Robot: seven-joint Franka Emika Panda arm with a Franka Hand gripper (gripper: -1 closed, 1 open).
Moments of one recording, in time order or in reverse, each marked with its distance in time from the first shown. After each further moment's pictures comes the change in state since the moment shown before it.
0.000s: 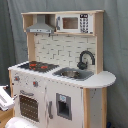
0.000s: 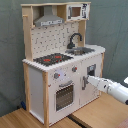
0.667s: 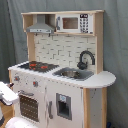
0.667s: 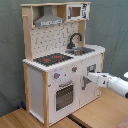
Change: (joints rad) arm -0.006 -0.002 -0.061 -0.057 -0.002 0.070 -0.177
